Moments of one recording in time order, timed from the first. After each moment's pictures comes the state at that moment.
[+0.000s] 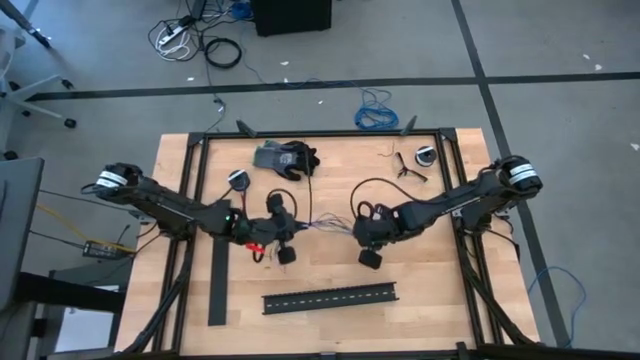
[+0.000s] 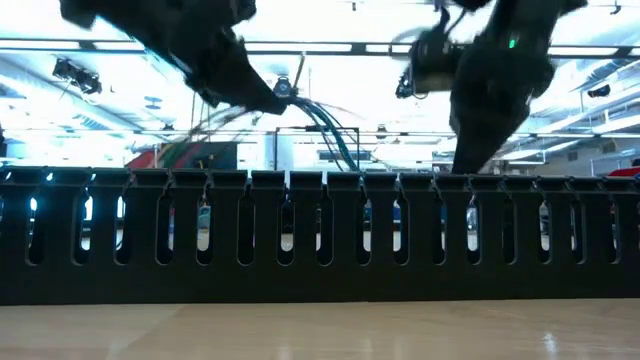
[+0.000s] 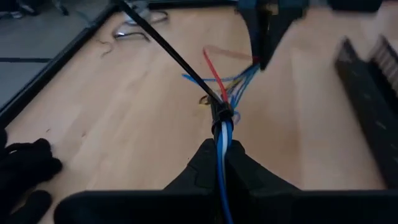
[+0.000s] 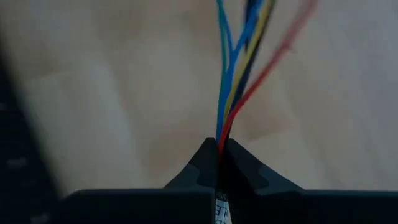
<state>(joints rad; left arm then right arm) -0.29 1.40 0.75 0.08 -0.50 -0.18 0.27 1.57 0.99 -0.55 0.21 0.55</state>
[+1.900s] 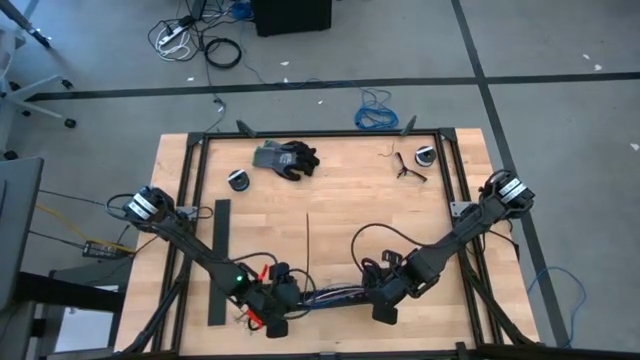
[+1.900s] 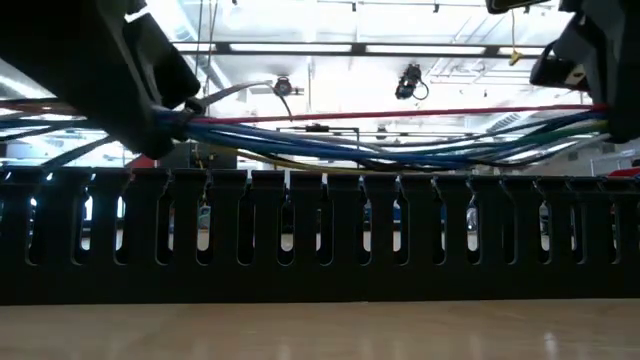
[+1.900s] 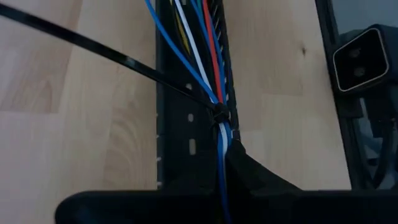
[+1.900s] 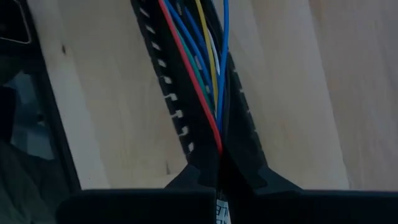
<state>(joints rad) -0.66 1.77 1.09 -0.24 -0.31 -0.63 0.64 1.72 1.24 -0.76 0.13 0.90</state>
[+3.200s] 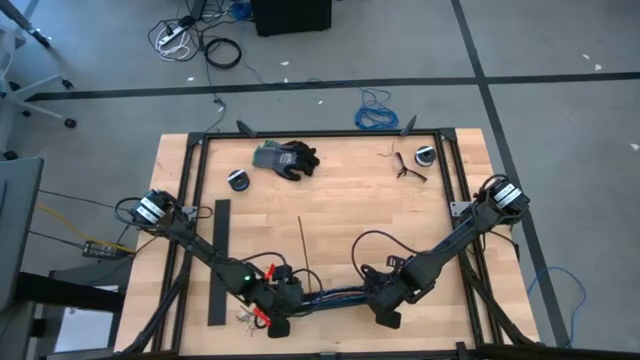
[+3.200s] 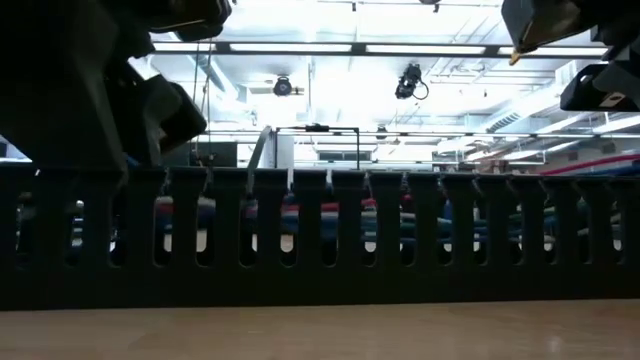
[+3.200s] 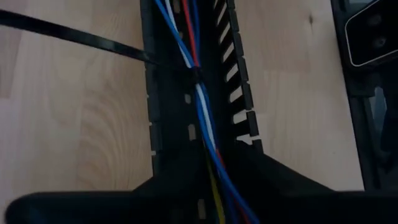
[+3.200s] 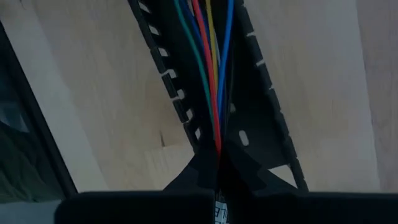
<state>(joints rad) -0.63 1.83 1.08 -0.21 -0.20 -0.61 0.65 1.78 1.24 -0.78 0.04 0.94</state>
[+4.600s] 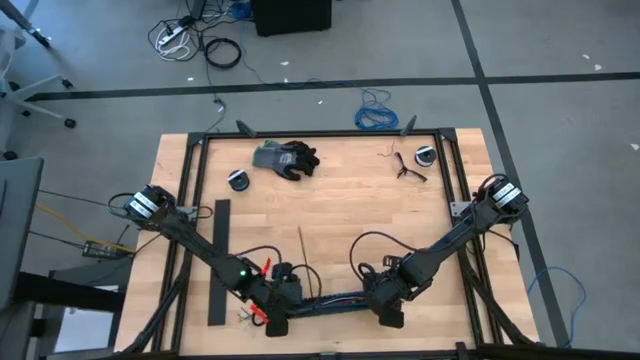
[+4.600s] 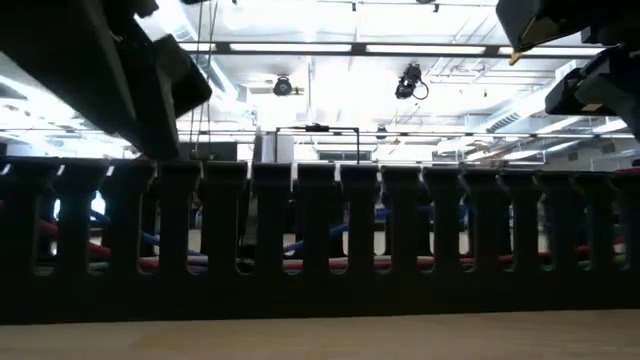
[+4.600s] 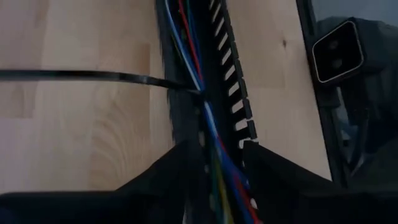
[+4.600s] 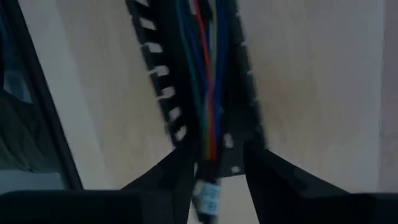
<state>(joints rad) -0.62 1.76 1.08 -0.23 -0.18 -0.58 0.63 1.78 1.24 -0.79 -0.03 0.81</state>
